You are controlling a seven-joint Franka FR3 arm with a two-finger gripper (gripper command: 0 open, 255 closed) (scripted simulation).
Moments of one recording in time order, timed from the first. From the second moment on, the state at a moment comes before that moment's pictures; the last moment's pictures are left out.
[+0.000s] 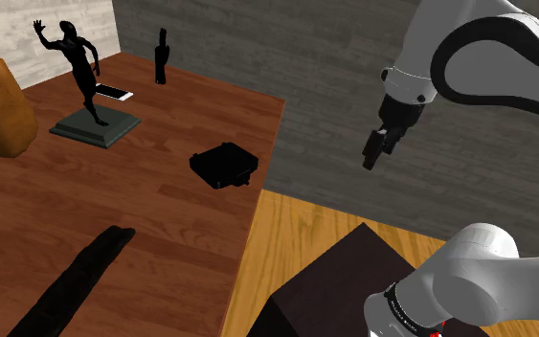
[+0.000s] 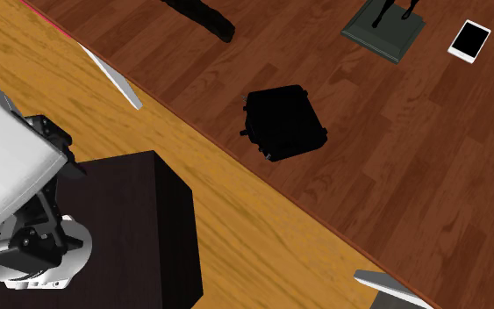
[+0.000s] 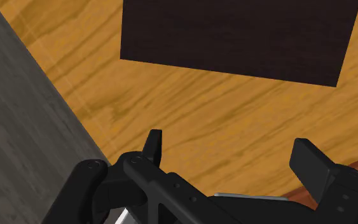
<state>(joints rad) 0.02 -0.80 0.07 -2.43 -0.08 1.53 0.01</state>
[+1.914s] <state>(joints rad) 0.41 -0.10 -0.25 -2.54 1.53 2.58 -0.44</state>
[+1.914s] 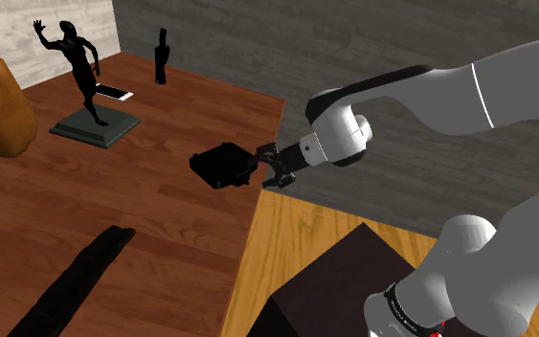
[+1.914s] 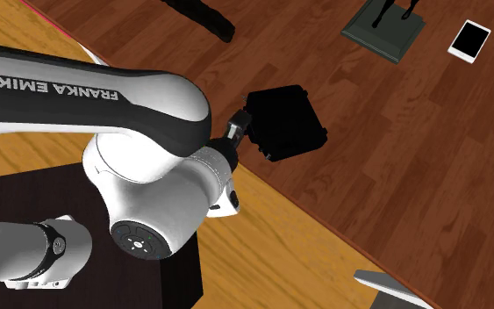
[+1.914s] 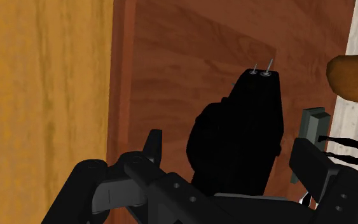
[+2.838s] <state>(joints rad) 0.44 0.05 -0.22 -2.45 1.72 2.58 -0.55</state>
